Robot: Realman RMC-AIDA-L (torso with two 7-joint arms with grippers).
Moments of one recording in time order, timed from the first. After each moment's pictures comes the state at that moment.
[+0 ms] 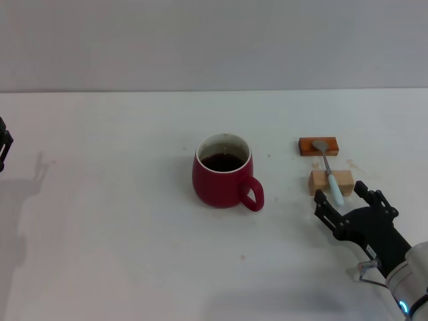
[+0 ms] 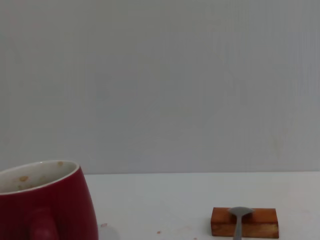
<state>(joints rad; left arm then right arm) -0.29 -2.06 -1.01 -0.25 2.25 1.20 0.01 0.26 2.09 0.53 0.46 -2.18 -0.95 0.03</state>
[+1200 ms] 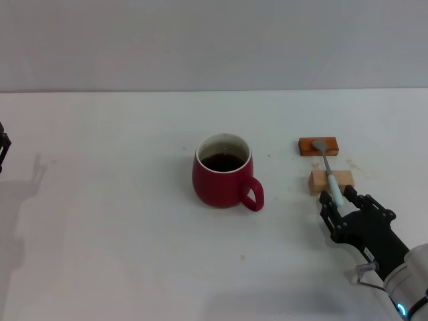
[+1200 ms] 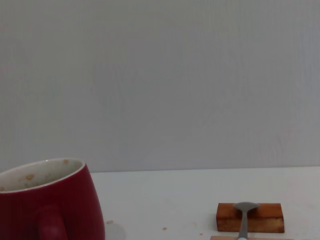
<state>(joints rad) -0.28 -2.06 -1.01 -0.25 2.25 1.20 0.02 0.25 2.09 0.53 0.47 -2.18 -0.95 0.03</state>
